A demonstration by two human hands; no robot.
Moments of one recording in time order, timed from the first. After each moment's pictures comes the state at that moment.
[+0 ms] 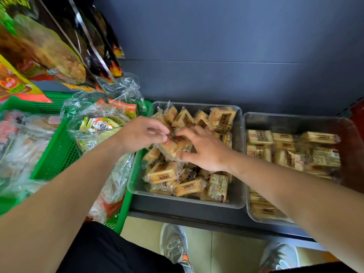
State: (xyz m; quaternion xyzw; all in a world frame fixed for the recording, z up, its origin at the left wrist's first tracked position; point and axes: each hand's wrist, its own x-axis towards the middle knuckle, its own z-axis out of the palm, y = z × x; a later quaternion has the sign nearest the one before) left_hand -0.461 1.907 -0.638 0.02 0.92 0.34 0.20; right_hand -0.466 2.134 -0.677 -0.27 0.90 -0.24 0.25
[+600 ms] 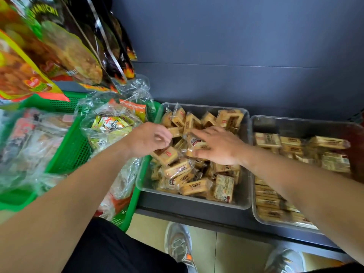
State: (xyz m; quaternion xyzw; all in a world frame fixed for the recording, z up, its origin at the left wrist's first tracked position) left_hand -0.443 1.907 -0.634 0.01 0.94 0.27 0.21; right_hand -0.481 2.147 -0.673 -0.29 0.92 -0.11 0.25
